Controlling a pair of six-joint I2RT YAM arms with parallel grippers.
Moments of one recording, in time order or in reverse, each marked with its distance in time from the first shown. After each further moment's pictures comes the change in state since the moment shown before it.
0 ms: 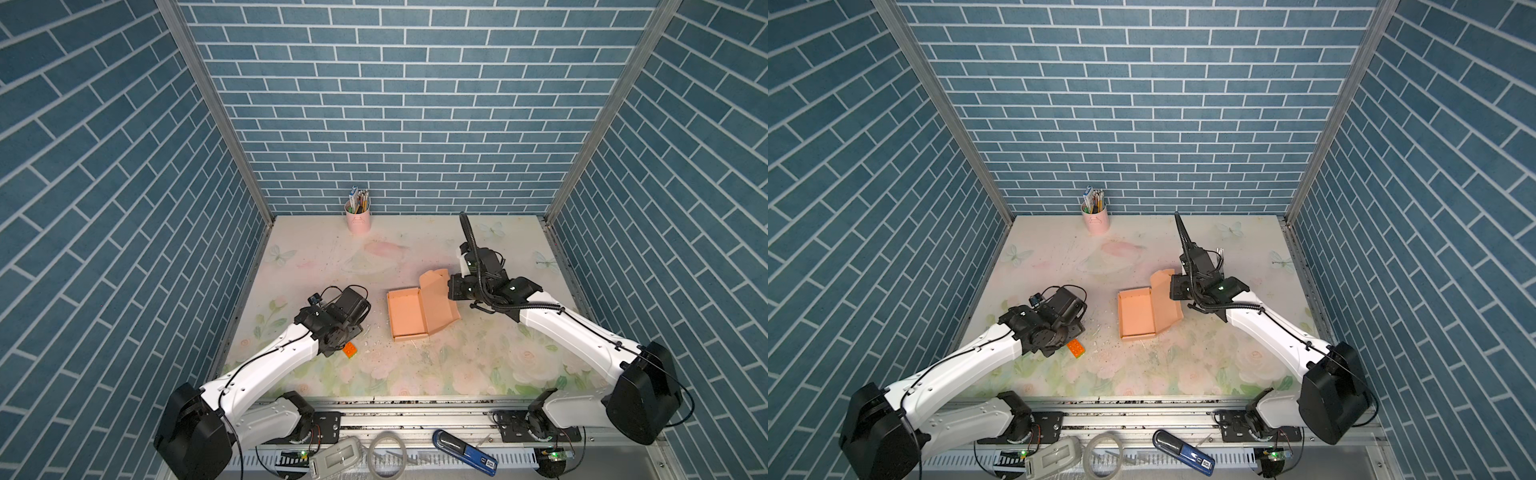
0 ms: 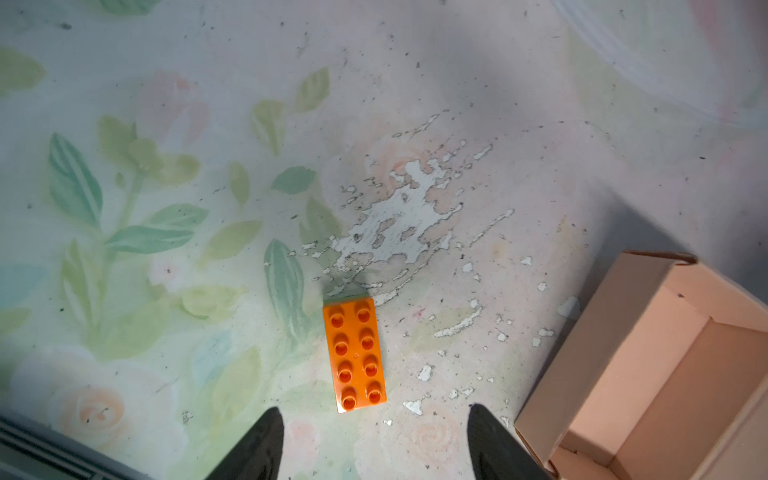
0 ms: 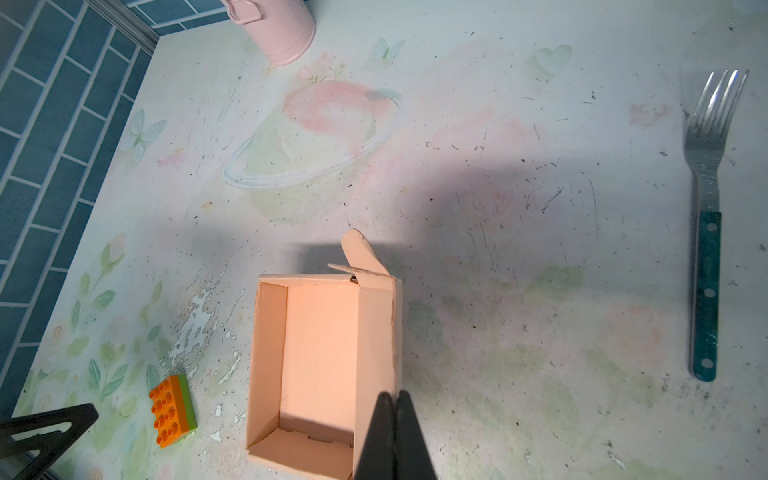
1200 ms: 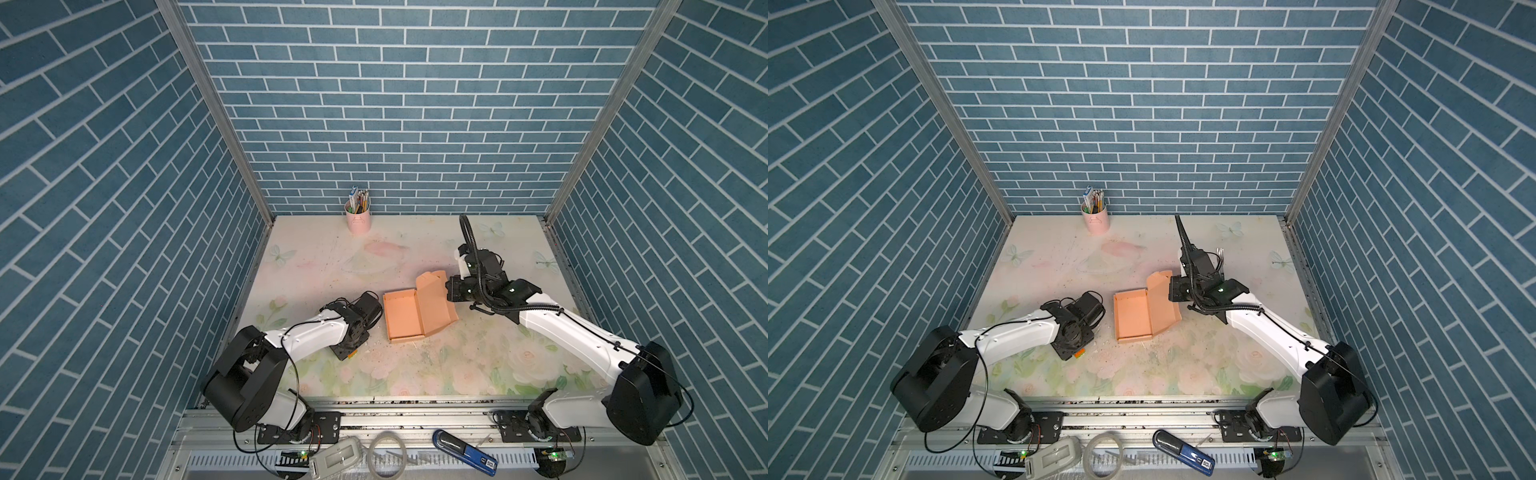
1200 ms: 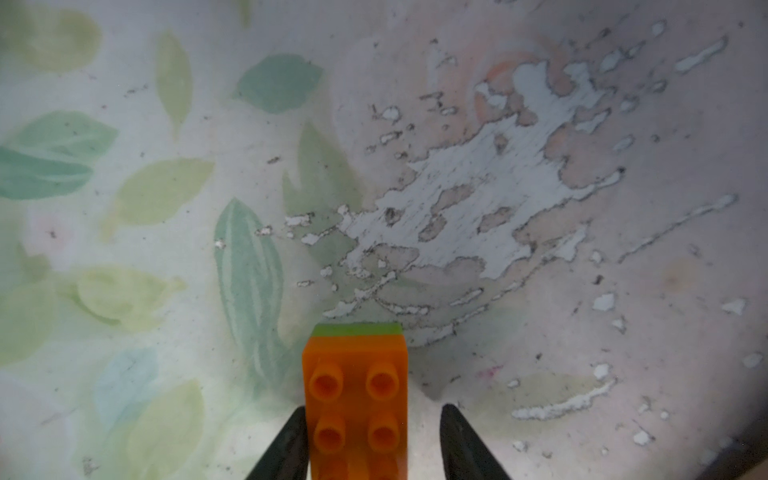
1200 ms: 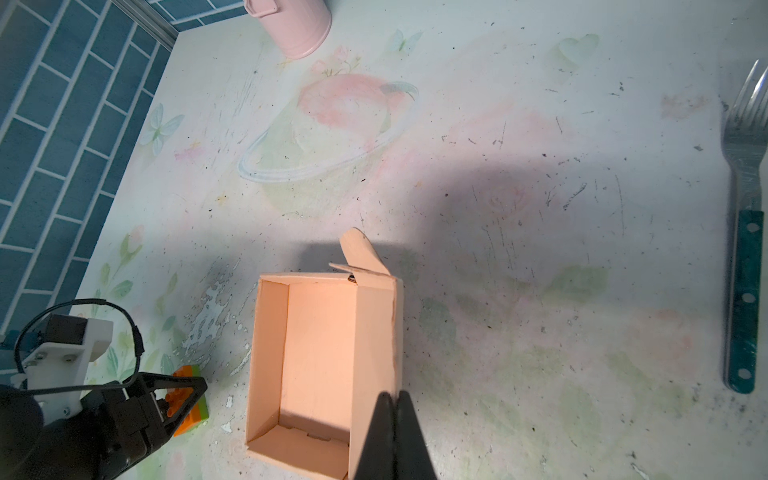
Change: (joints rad) left arm 0.006 0.324 -0.060 0.187 0.043 -0.087; right arm -0.001 -0.003 -0.028 0.034 -0.041 -0.002
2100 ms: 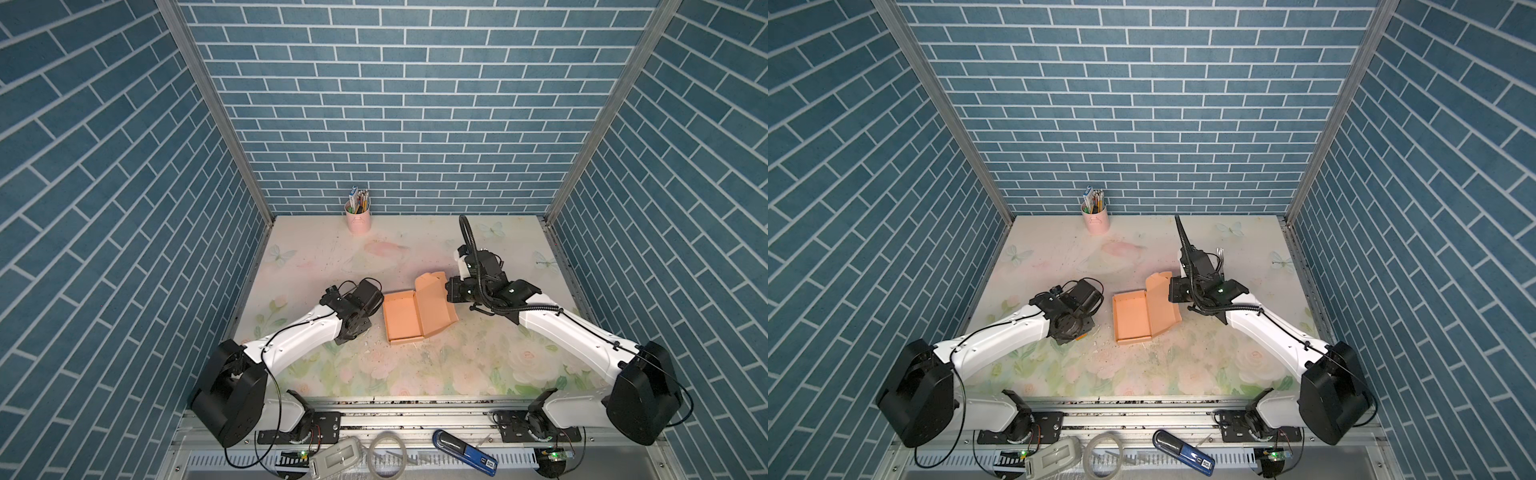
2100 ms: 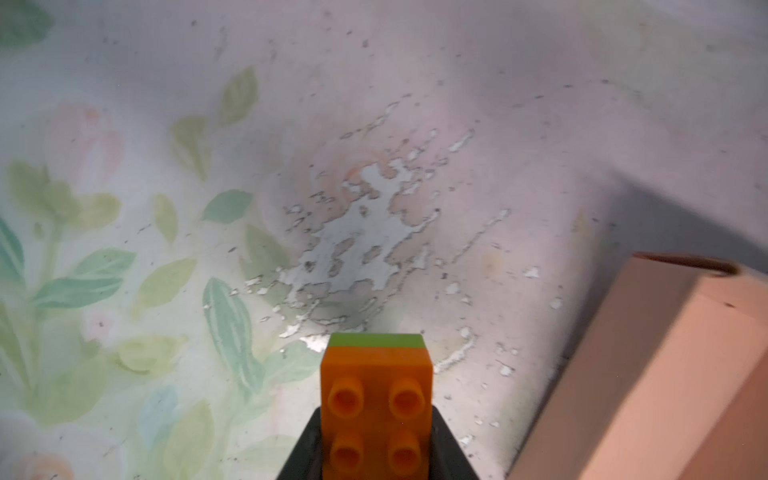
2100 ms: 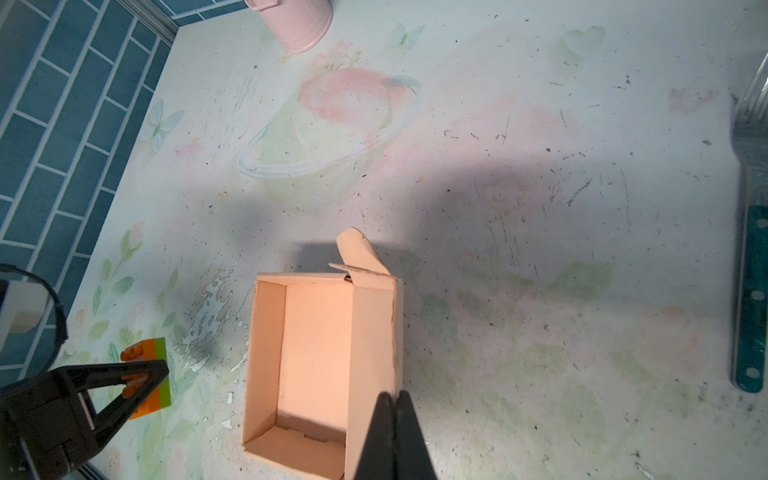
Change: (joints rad) left arm -0.021 -0.068 0.163 -0.070 -0.044 0.249; right arm 0.000 0.003 -0.008 0.005 -0.009 0.000
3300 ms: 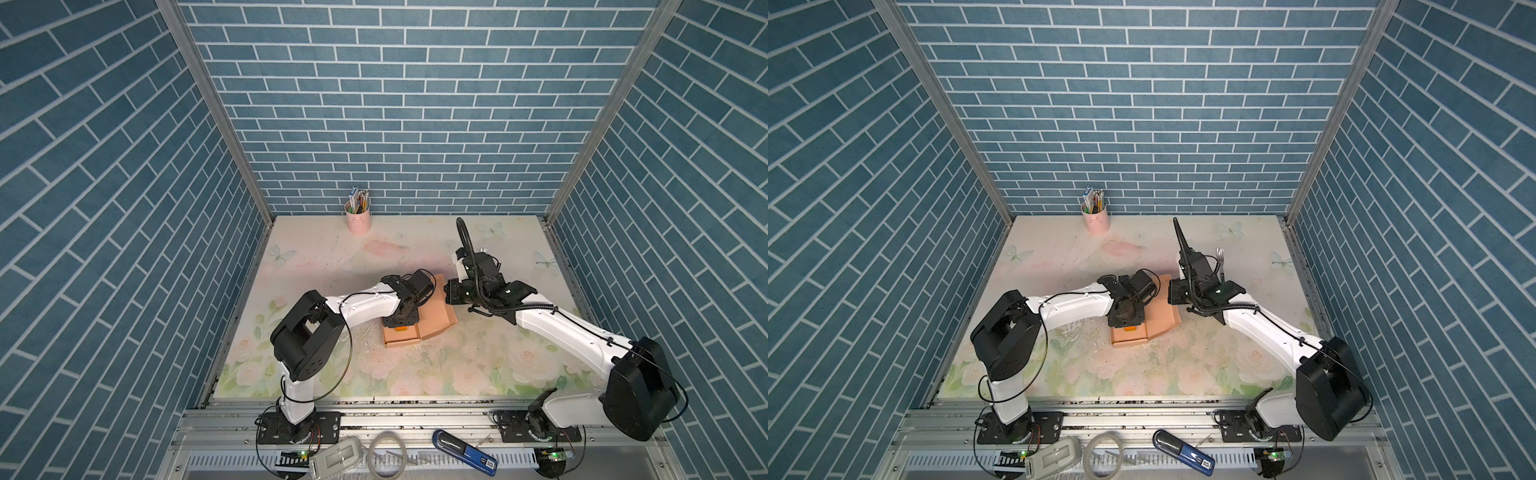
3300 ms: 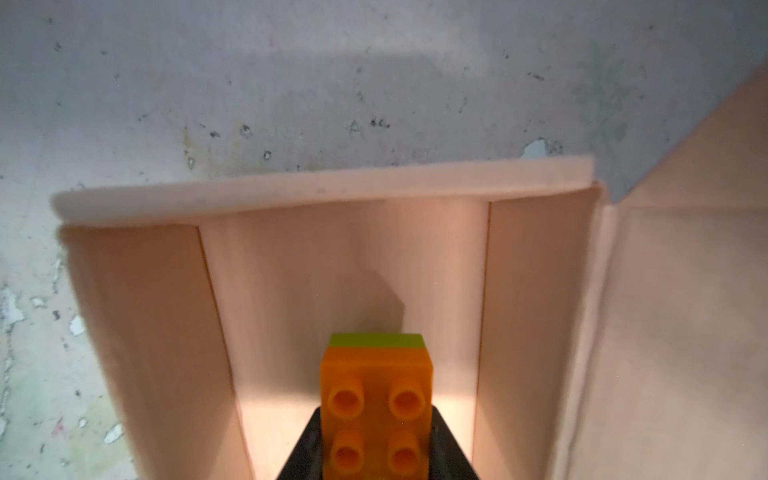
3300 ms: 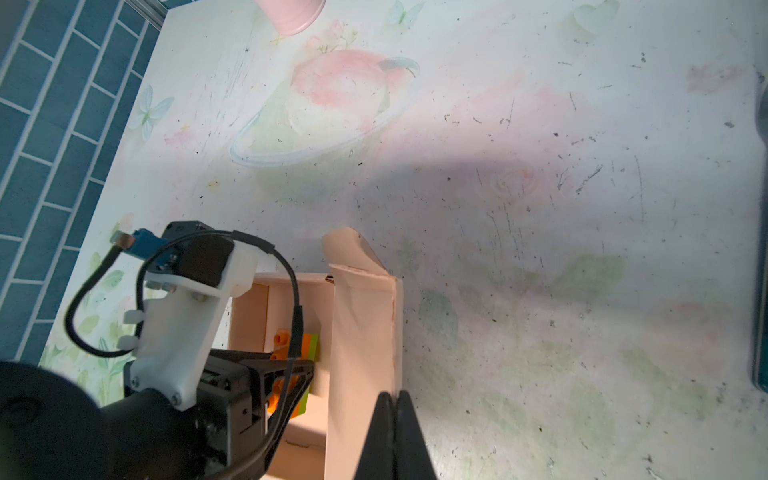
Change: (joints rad) left arm -0.170 0.486 0.378 0.075 0.128 0.200; right arm 0.000 0.023 -0.023 0.024 -0.010 0.000
